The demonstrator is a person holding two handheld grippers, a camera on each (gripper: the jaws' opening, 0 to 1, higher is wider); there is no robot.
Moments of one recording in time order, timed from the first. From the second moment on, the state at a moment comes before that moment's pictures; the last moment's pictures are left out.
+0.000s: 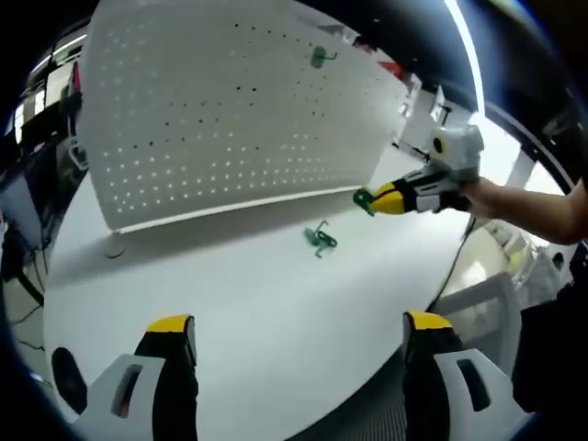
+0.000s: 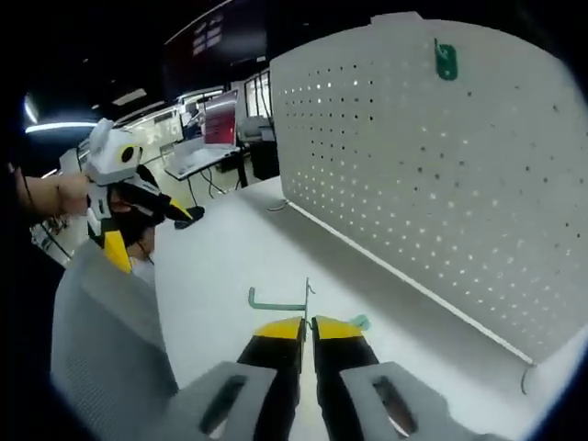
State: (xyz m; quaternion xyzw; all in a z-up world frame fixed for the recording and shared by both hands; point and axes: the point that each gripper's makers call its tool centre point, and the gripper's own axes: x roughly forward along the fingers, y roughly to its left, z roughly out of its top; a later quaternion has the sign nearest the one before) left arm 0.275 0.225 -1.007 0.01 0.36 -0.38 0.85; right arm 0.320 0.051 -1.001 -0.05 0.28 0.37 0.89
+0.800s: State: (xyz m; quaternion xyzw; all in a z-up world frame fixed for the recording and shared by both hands) left arm 0.272 0.177 -0.956 -0.07 0.29 -0.49 0.82; right arm 0.268 0.106 -0.957 0.14 0.22 0.50 0.82
